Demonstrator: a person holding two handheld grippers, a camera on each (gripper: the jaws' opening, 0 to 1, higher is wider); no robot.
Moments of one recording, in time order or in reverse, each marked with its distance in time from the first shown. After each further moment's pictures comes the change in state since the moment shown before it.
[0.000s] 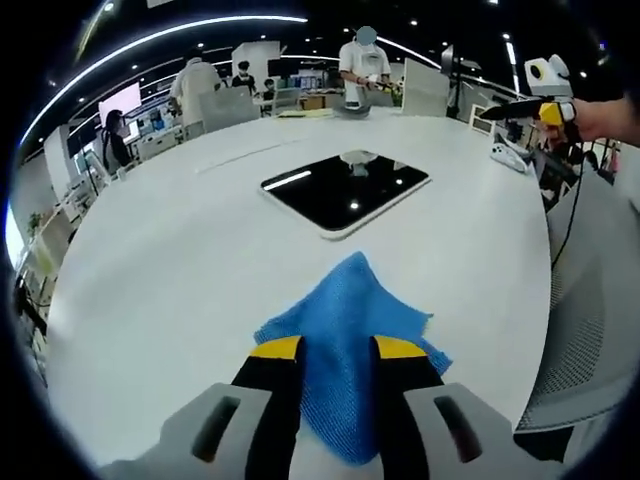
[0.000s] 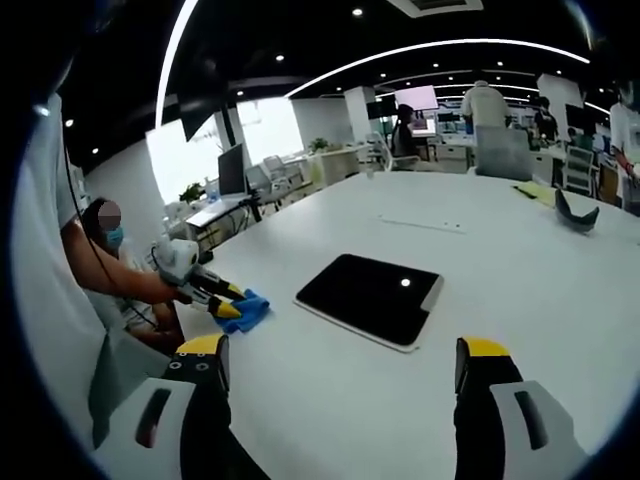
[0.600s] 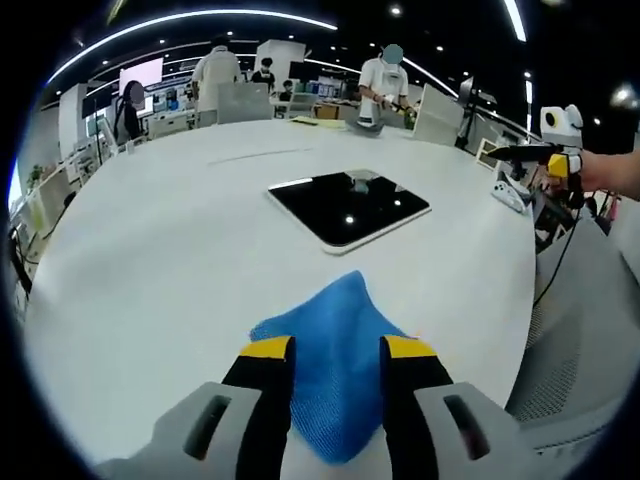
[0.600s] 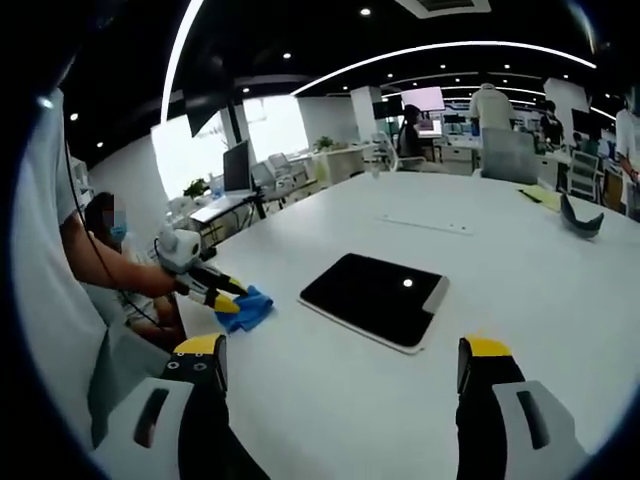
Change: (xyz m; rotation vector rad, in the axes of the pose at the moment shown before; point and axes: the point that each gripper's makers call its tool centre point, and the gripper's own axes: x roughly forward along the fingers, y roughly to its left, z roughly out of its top) left arm -0.006 -0.007 0.011 -0.158 -0.054 -0.056; right arm 0.003 0.005 0.001 -0.022 0.004 0.013
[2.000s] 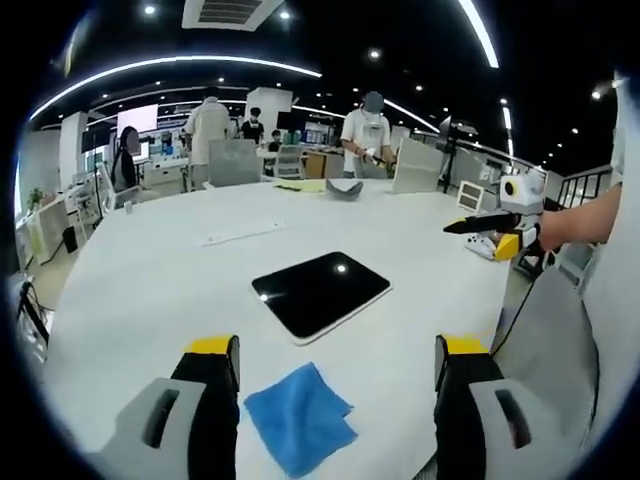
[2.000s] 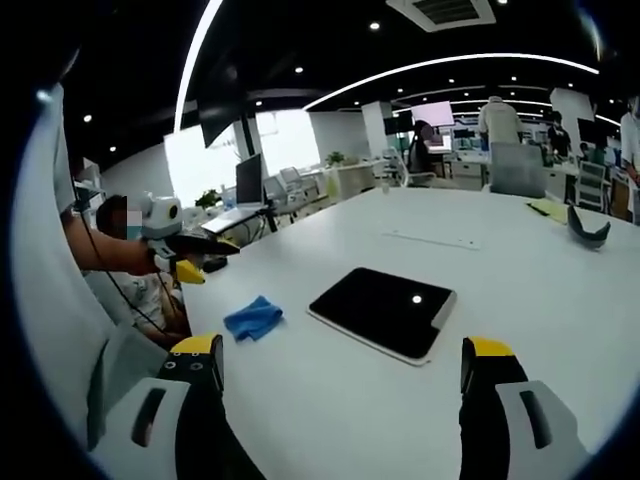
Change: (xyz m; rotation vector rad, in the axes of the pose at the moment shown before) left arm -0.062 -0.041 0.089 0.035 -0.206 -0.025; right arm -0.005 0.006 0.004 -0.021 -0.070 0.044
